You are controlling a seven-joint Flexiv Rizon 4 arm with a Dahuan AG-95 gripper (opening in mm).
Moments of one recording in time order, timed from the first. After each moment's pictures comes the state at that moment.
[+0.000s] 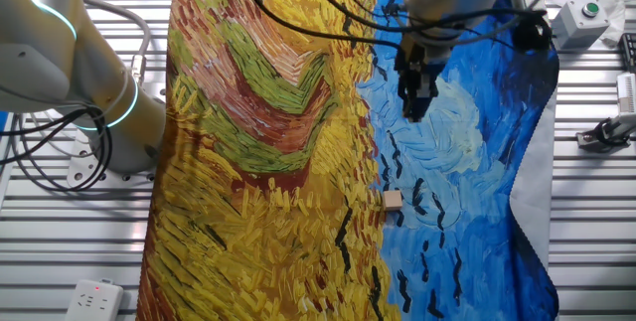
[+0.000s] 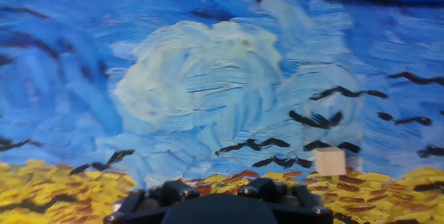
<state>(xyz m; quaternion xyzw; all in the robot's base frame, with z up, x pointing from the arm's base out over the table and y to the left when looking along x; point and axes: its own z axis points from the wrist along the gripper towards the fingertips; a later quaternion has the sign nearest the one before) 0.500 -0.001 0.171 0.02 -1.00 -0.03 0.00</state>
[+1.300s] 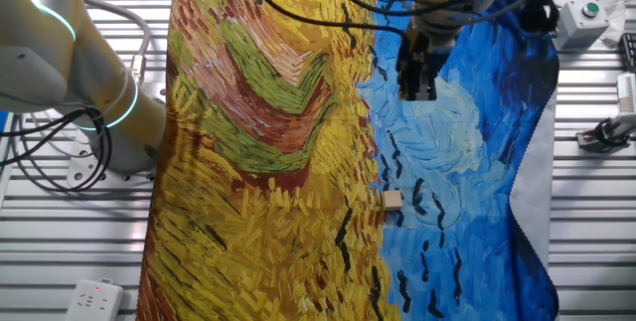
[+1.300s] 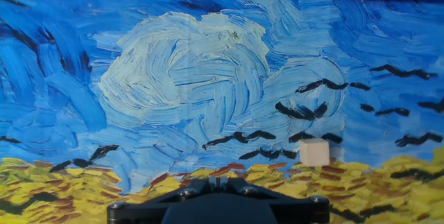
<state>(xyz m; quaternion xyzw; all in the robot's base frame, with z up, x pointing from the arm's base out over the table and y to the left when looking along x) 0.498 -0.003 0.164 0.02 -1.00 0.02 0.02</state>
